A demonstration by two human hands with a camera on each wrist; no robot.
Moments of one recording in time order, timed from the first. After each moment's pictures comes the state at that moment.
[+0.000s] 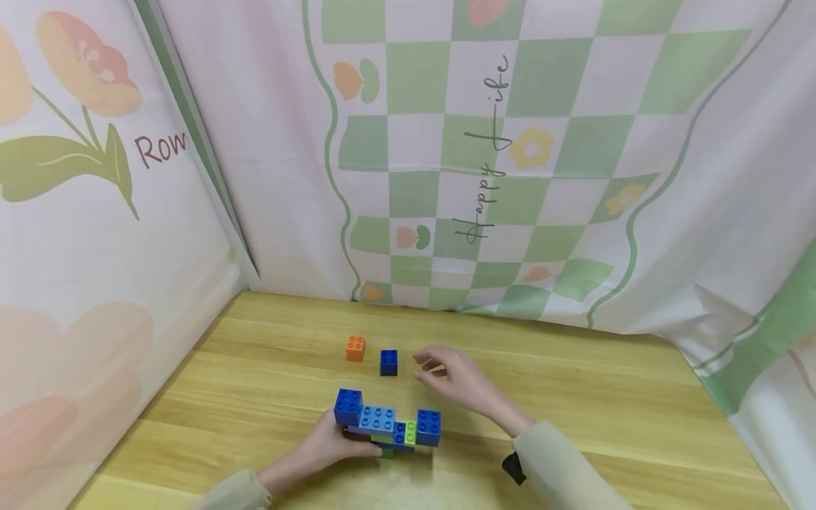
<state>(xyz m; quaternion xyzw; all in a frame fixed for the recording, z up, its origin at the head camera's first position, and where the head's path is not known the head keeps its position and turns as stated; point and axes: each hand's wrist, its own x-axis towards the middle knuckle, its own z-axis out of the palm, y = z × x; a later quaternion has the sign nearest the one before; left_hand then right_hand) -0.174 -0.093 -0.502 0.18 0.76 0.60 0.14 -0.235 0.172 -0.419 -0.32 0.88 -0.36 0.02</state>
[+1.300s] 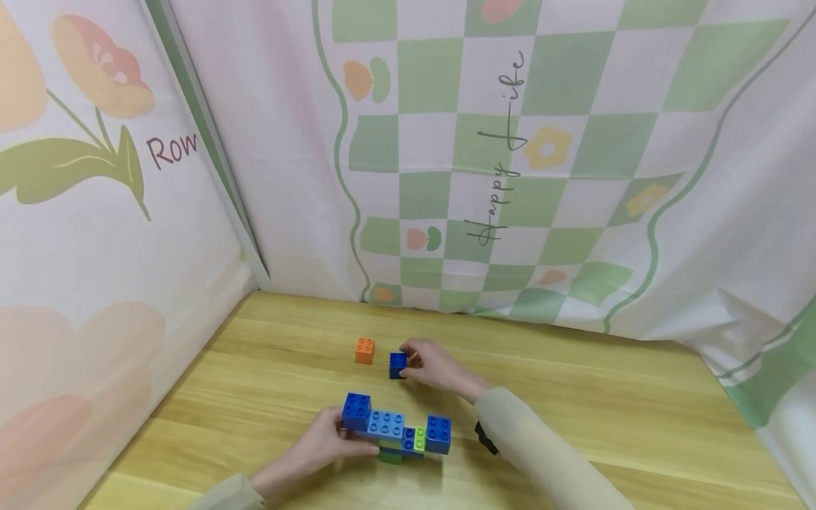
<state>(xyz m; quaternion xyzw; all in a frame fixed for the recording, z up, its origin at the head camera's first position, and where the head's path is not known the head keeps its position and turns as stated) -0.171 -0.107 -0.486 0.13 0.77 0.61 0.15 -0.296 0.127 -0.452 -0.31 0.89 -0.31 0.09</state>
